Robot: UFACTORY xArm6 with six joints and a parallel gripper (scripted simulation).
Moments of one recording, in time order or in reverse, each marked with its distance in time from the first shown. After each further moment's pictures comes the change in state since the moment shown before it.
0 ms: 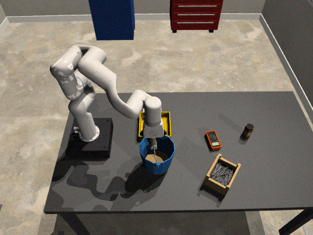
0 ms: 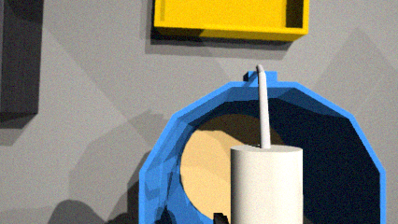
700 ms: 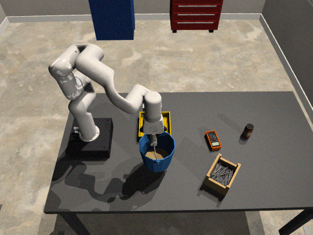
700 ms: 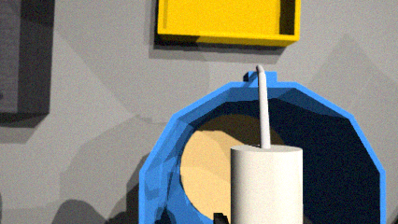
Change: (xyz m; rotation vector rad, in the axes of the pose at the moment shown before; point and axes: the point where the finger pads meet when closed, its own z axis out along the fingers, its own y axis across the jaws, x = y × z) arm 0.000 0.000 -0.032 0.000 0.000 0.000
